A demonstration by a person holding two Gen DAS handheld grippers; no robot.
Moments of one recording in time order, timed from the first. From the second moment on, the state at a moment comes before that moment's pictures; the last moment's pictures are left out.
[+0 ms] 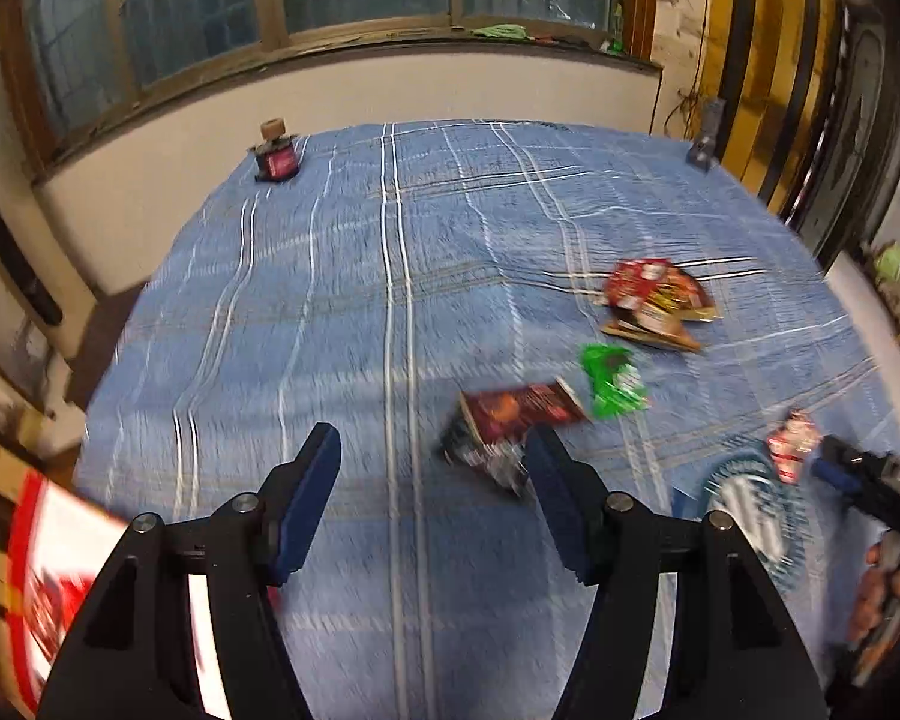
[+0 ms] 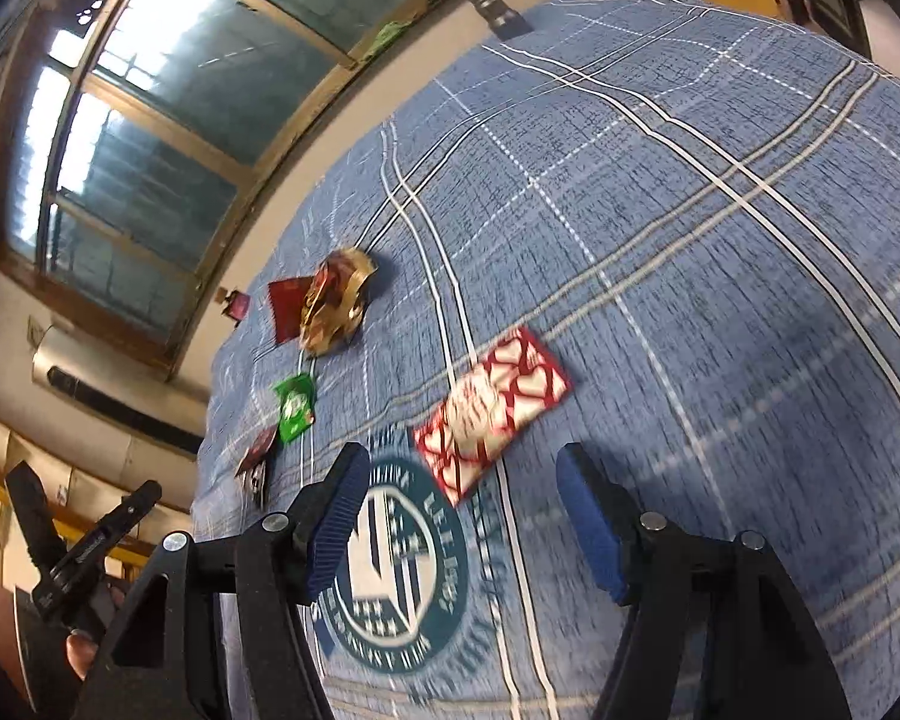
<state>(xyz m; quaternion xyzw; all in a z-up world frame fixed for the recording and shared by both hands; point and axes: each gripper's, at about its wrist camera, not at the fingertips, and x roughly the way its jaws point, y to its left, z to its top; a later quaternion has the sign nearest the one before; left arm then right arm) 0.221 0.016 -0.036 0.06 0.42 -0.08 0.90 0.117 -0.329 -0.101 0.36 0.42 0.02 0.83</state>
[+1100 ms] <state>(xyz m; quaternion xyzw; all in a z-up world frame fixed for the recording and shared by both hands) 0.272 -0.043 -0.119 0.07 0.50 -0.11 0.86 0.165 -0.253 -0.101 0.03 0.45 -0.07 0.89</state>
